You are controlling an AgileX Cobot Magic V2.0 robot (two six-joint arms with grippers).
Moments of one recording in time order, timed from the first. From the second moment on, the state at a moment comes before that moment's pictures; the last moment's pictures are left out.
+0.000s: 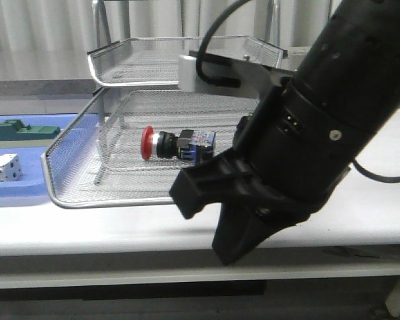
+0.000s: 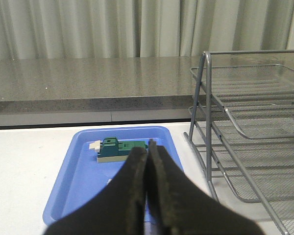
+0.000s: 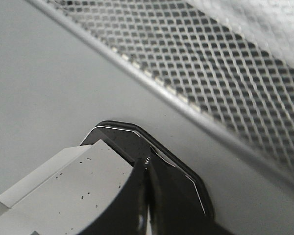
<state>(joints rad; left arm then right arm) 0.10 0.24 -0.32 -0.53 0.21 0.50 0.74 1.56 -0.83 0.38 0.45 -0.18</state>
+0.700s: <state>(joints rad) 0.10 0.24 -0.32 -0.53 0.22 0.50 0.68 1.75 -1.06 0.28 0.55 -0.18</state>
